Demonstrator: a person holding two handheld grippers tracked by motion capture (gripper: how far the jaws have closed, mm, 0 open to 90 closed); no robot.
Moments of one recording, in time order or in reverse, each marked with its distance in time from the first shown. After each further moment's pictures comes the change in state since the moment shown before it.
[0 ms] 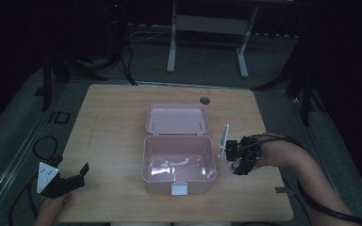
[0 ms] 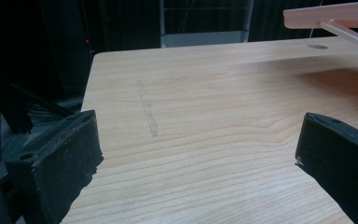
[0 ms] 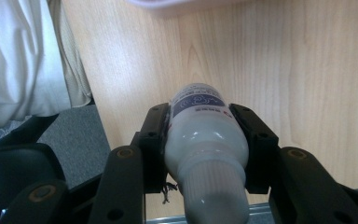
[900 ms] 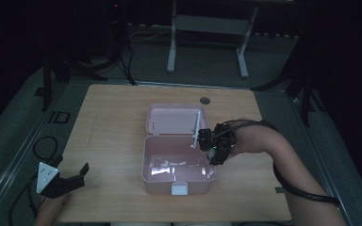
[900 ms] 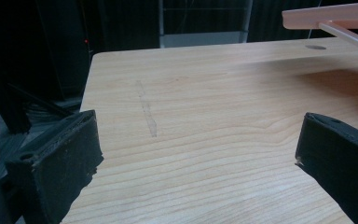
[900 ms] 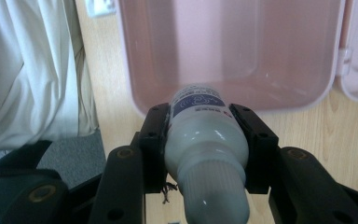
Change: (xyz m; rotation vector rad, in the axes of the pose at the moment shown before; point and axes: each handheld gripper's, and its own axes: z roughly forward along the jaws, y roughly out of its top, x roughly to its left) left arm 0.001 0.000 0.000 0.000 -0.006 -0.004; right arm 0.001 0.072 -0.036 -0.046 -0.008 -0.106
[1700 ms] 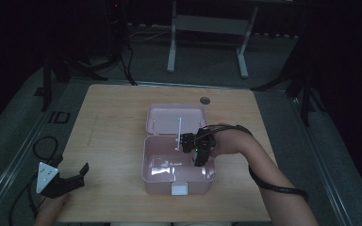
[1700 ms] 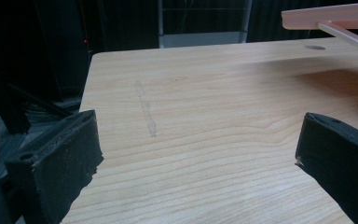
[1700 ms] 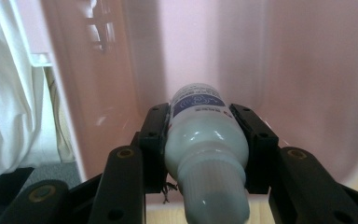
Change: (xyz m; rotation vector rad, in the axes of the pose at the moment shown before) left arm 0.000 0.000 0.000 -0.001 -0.003 -0.001; right arm -0.019 0.035 0.059 0.016 0.032 -0.010
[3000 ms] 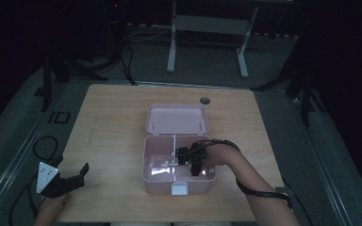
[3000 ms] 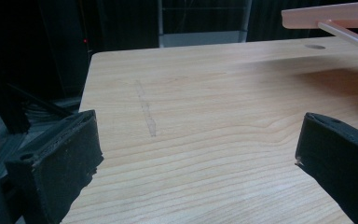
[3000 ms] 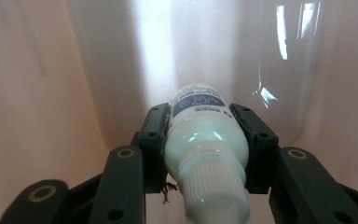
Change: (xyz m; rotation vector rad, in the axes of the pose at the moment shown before) left arm 0.000 0.000 0.000 0.004 0.000 0.004; right arm -0.009 0.009 0.087 0.074 0.013 0.016
